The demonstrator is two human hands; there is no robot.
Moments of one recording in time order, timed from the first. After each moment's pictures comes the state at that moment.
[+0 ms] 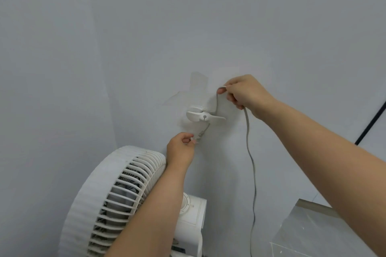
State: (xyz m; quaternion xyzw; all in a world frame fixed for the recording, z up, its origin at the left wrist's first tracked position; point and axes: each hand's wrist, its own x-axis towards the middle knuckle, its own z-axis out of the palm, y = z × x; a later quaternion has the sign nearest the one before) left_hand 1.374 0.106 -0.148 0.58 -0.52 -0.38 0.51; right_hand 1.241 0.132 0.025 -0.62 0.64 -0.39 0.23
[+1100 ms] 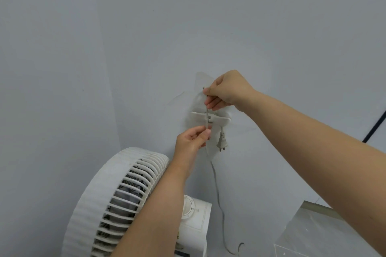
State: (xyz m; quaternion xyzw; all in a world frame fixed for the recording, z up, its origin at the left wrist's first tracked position) left_hand 1.377 0.126 -0.127 0.32 -0.47 -0.57 0.59; right_hand 1.278 0.118 0.029 -0.63 0.61 -0.37 0.30
